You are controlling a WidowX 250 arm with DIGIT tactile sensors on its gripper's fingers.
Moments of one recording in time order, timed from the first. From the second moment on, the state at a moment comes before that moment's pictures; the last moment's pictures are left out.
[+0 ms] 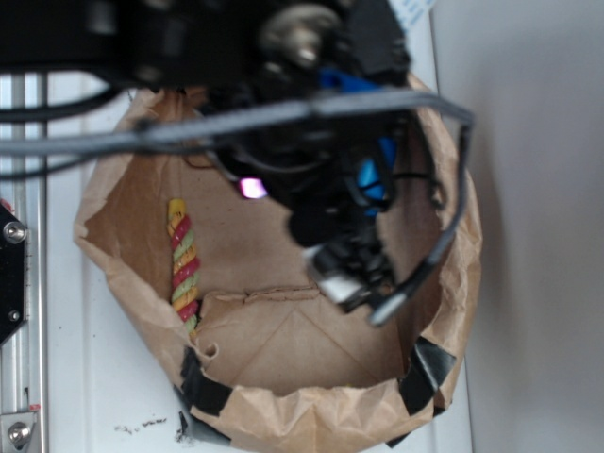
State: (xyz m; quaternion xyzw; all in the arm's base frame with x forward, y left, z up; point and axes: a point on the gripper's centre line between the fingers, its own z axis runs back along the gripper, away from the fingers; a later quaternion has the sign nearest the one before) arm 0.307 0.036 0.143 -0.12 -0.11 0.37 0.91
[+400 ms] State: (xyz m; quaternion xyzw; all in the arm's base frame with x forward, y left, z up) arm 0.361 0.066 0.094 -0.06 -0.13 0.47 0.87
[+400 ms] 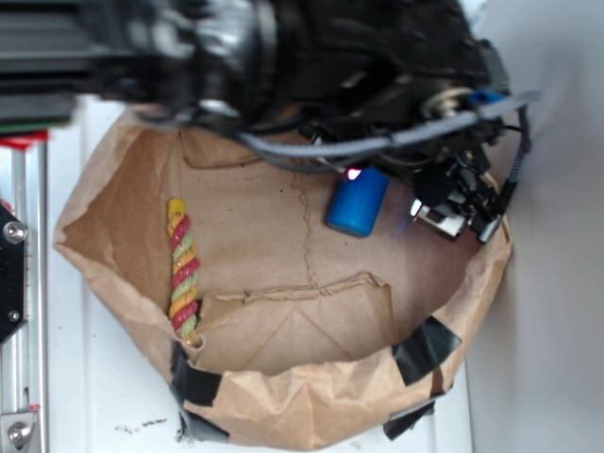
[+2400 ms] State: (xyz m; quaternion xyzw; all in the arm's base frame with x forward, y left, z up) arm 0.329 0.082 0.069 -0.01 -0.12 0.43 0.90
